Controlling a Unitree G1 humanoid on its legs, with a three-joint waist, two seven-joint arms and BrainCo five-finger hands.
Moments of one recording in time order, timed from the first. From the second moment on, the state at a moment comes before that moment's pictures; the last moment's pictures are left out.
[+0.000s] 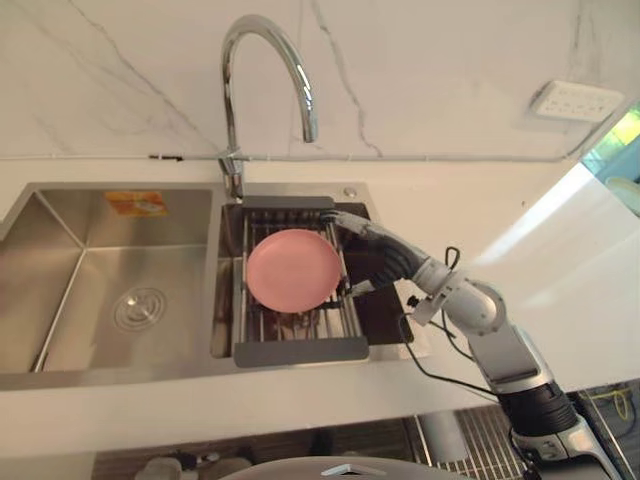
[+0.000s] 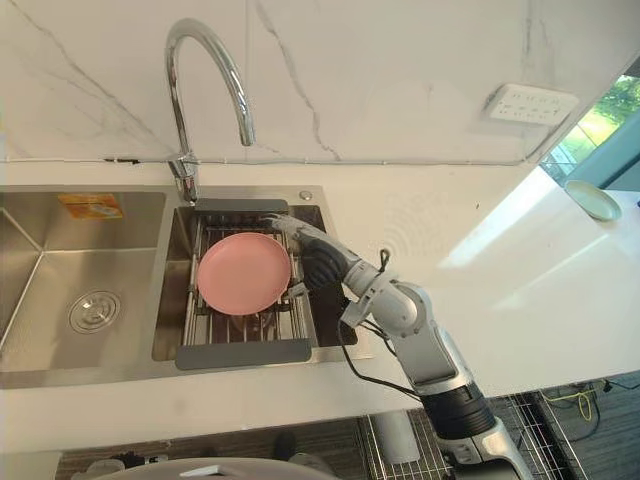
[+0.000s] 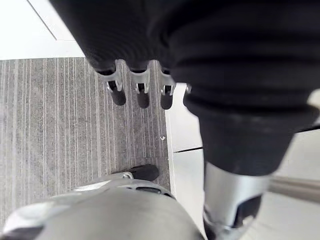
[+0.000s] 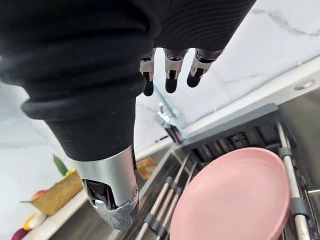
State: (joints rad) left arm 0.09 0.18 0.04 1.00 -0.03 0.31 0.07; right arm -0.22 -0.53 0.23 -0.30 -0.31 -0.13 0.45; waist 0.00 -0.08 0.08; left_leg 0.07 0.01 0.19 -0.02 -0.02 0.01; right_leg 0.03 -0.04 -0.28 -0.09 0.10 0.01
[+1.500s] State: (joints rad) left arm 0.13 0.18 0.03 0.91 -0.07 0.28 0.06; right arm -0.30 -0.48 0.47 0.28 -0.83 -0.22 0.03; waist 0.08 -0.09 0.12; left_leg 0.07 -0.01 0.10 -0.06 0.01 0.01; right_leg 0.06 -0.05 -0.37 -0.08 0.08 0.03
